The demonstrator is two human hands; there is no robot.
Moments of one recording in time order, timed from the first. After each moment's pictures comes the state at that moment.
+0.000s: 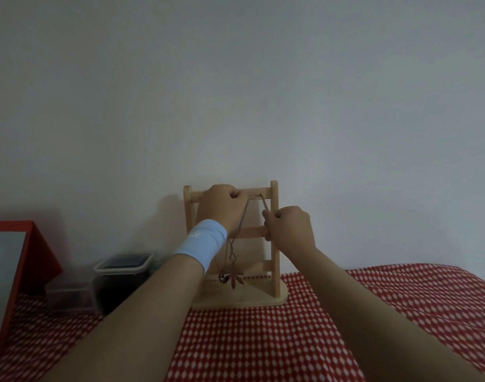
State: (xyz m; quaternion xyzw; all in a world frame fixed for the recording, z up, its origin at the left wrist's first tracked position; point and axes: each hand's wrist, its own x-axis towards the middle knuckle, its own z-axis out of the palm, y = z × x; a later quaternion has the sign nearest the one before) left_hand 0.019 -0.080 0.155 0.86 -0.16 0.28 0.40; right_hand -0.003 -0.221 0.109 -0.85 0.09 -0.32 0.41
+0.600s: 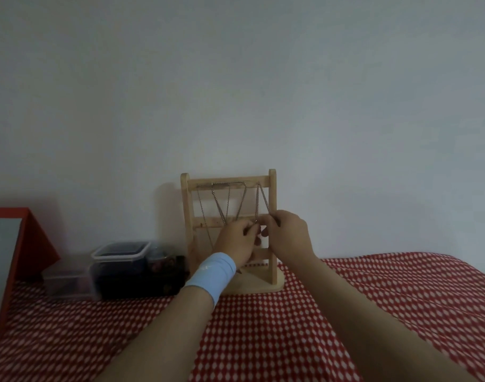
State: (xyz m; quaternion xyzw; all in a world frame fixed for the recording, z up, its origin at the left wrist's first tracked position) left_hand 0.012 -0.096 0.070 0.85 -0.22 0.13 0.46; right_hand -0.012 -0.221 0.070 -0.84 0.03 -0.33 0.42
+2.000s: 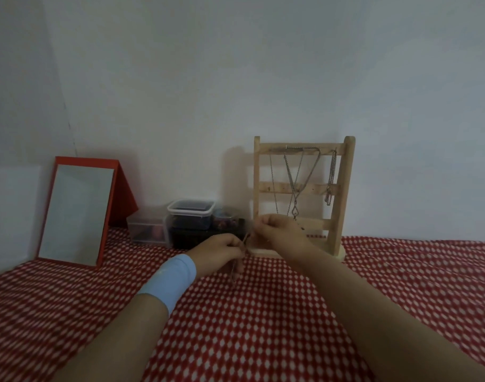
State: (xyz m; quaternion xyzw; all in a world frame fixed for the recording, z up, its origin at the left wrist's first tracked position) left_hand -0.012 0.084 0.015 0.84 -0.15 -0.12 0.50; right_hand -0.012 -0.100 0.016 -0.75 -0.13 -0.03 0.65
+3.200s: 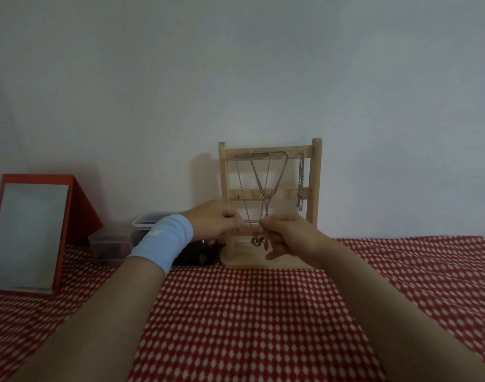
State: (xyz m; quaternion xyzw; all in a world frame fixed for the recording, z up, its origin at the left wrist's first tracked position) left_hand 0.024 0.031 0.090 0.92 -0.24 -0.06 0.32; right_hand -0.016 -0.172 0.048 -0.77 -0.12 0.05 0.63
